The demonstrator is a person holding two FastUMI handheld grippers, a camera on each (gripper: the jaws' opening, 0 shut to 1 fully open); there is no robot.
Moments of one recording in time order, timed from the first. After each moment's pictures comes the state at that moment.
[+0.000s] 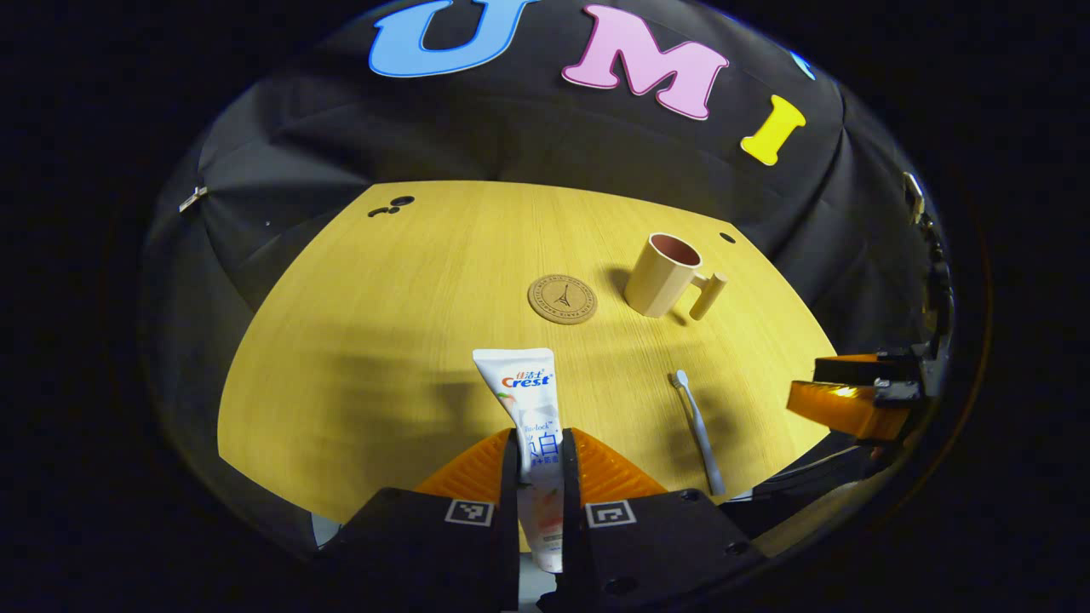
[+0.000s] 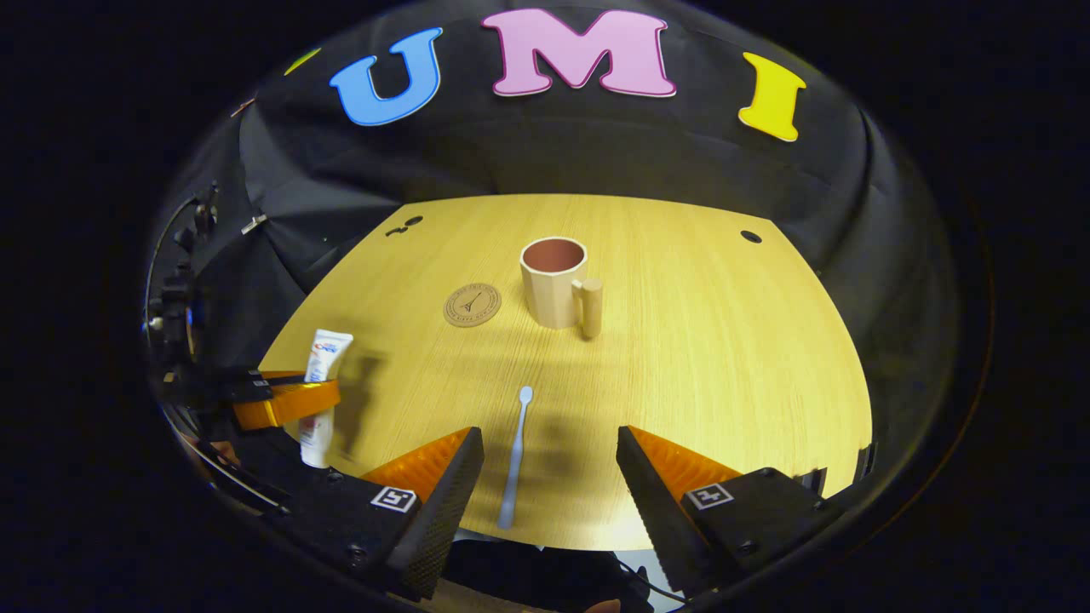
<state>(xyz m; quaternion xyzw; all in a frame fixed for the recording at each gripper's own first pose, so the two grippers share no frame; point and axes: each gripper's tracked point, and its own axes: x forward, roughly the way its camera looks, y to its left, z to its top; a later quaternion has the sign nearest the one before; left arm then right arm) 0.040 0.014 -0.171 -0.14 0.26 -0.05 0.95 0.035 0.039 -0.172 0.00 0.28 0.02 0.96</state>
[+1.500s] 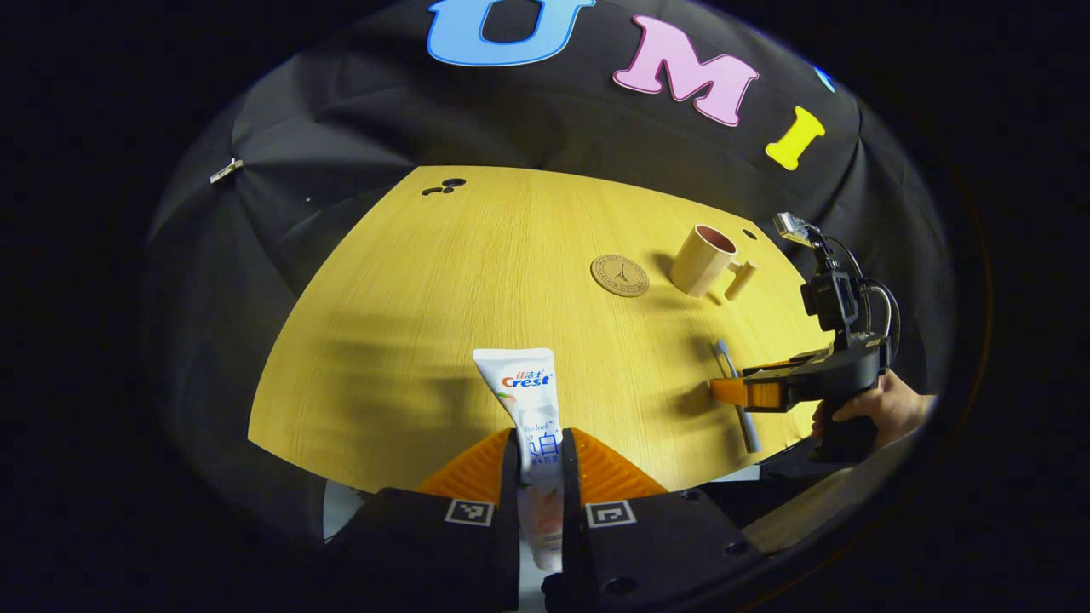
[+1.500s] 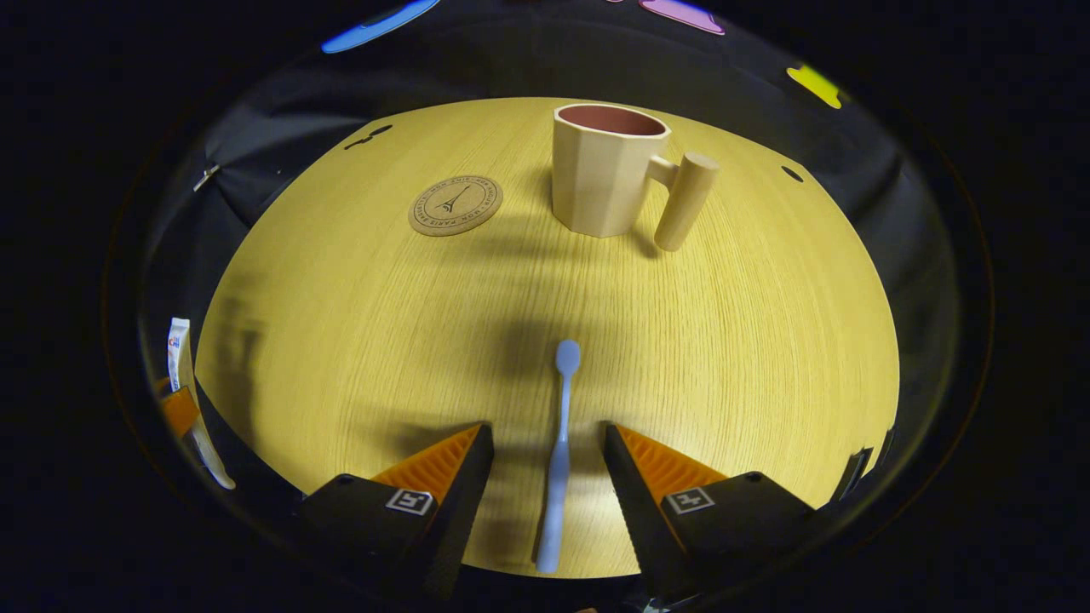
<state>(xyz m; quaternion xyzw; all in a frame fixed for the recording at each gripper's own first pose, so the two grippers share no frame) -0.011 0.081 -0.200 -0.15 0.29 -0.03 0.95 0.092 0.072 -0.281 -0.01 0.41 -0.03 0.91</state>
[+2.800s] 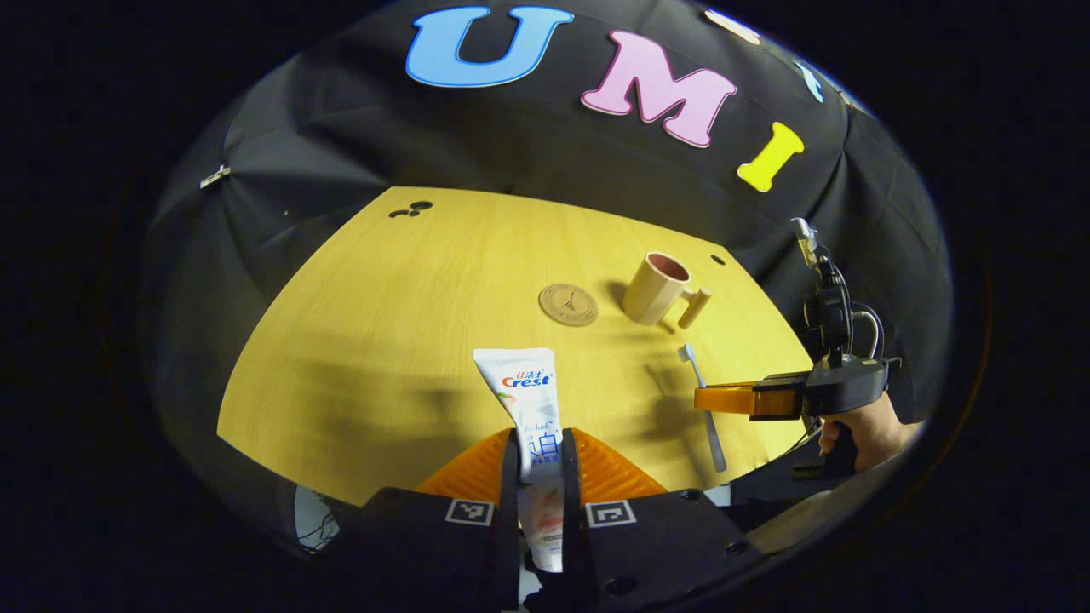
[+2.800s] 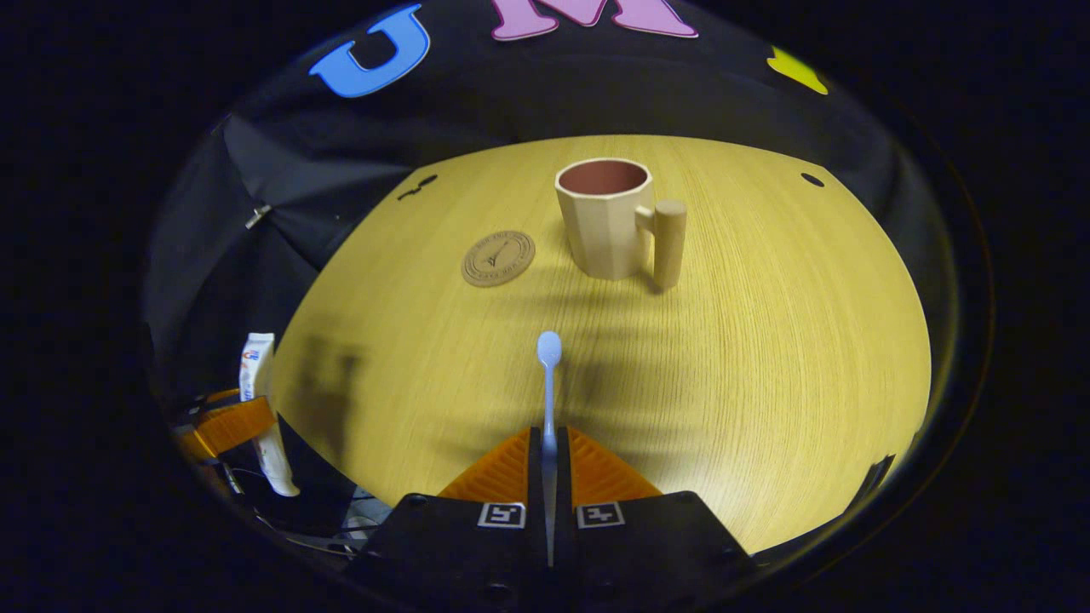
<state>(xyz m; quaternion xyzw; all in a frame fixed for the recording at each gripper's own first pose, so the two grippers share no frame) 0.008 0.020 -0.145 -0.17 0.23 -0.06 0.96 0.078 0.076 -0.217 0.08 0.33 0.09 0.94</state>
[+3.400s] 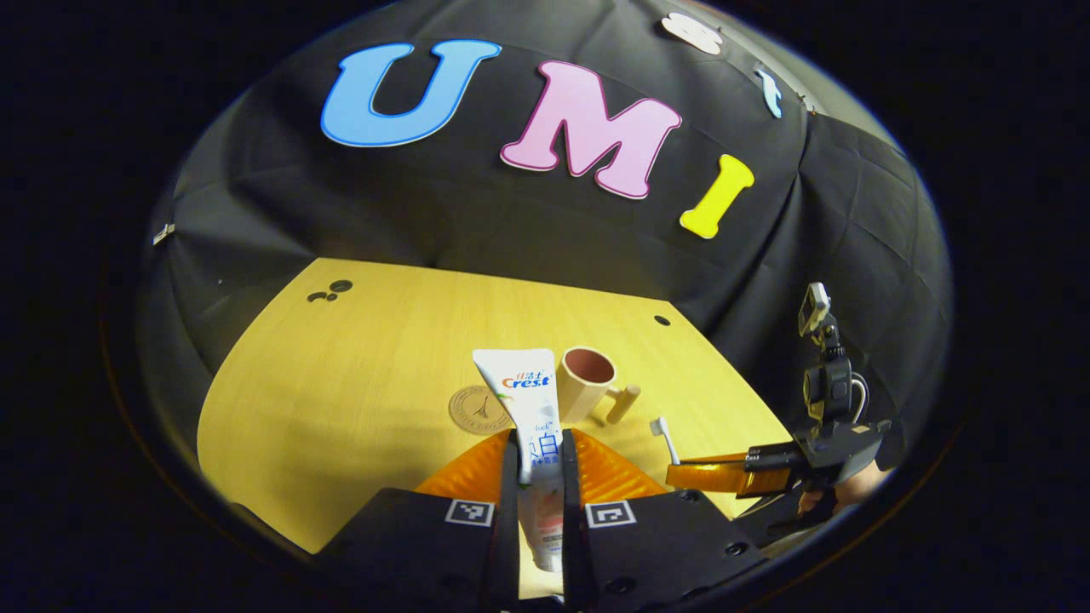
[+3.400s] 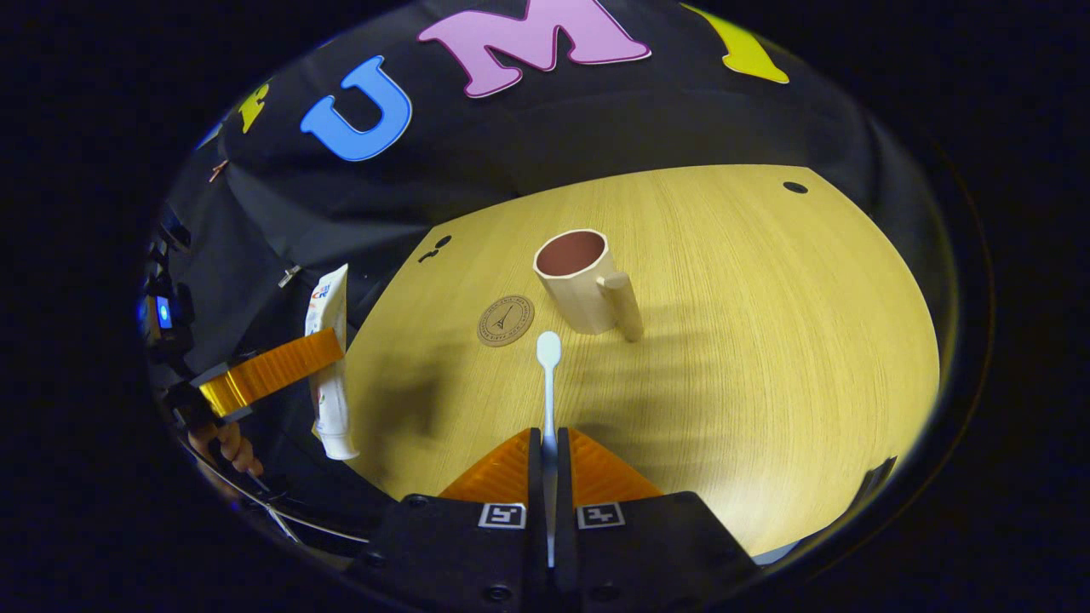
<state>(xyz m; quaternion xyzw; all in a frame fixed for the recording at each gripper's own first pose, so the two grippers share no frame) 0.095 -0.043 -0.035 -0.16 0.12 -0.13 0.97 0.073 0.032 -0.168 0.14 0.28 0.11 0.94</state>
